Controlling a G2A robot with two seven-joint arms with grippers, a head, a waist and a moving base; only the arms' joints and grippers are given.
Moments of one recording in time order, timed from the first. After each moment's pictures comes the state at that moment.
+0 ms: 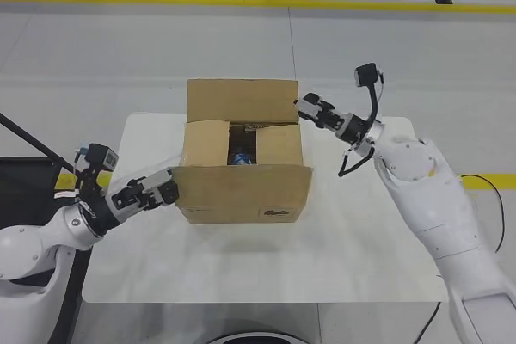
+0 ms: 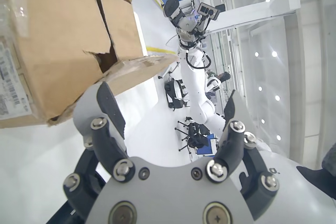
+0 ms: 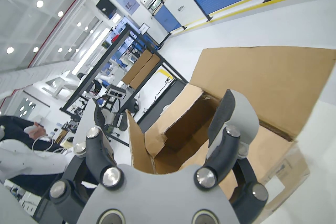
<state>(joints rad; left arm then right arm) 1.48 -0.99 -1.77 -2.00 -0.39 0.02 -0.87 -0.47 -1.17 0.91 -1.09 0.15 -0.52 0.56</state>
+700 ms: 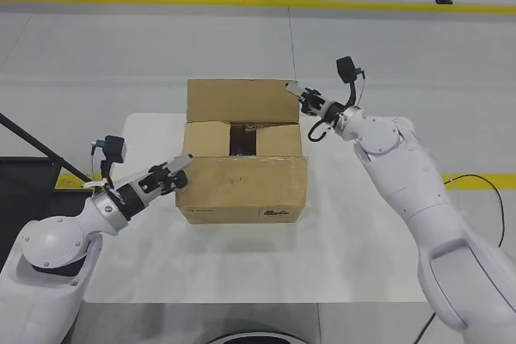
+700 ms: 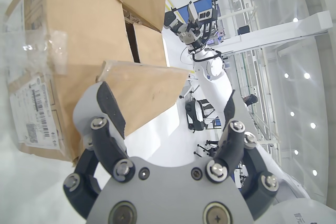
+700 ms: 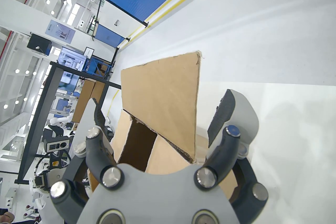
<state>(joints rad) 1.39 -0.99 -1.62 -1.99 -0.18 0.11 -0.67 -0.21 -1.40 0.69 -0.50 0.16 -0.38 0.46</state>
